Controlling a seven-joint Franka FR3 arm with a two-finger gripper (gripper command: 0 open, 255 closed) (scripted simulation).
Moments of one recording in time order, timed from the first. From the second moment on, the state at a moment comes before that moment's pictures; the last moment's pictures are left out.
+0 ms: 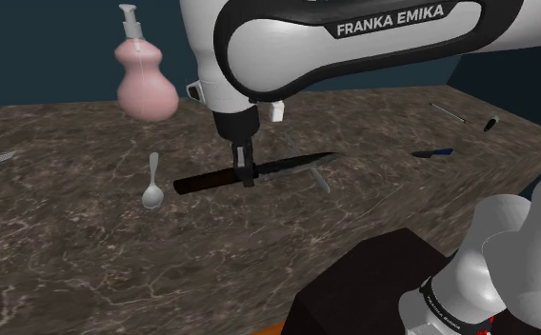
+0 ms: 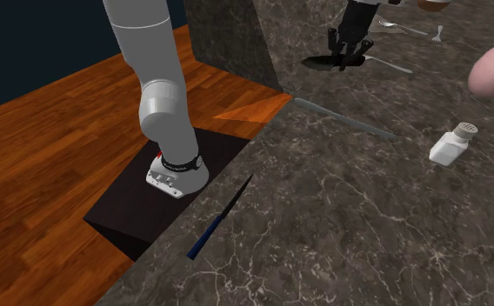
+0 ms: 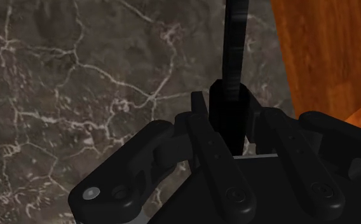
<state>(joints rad) 0.51 0.02 0.17 -1.83 -0.06 1.68 -0.30</state>
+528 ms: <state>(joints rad) 0.51 0.03 0.17 -1.85 -0.06 1.70 -0.30</state>
